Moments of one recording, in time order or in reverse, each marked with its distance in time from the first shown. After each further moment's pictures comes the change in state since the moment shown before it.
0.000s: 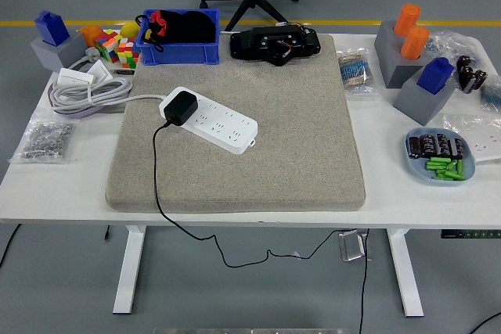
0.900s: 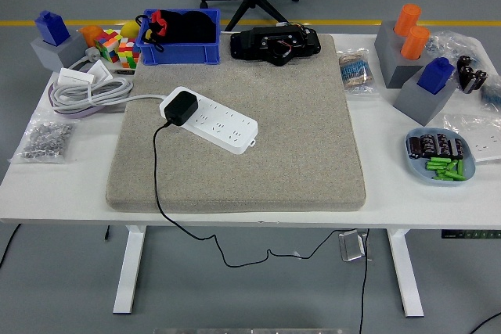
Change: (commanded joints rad) left arm -0.004 0.004 -0.004 -0.002 -0.002 -0.001 0.005; right arm 0.003 -0.004 -0.011 0.000 -0.002 0.000 -0.002
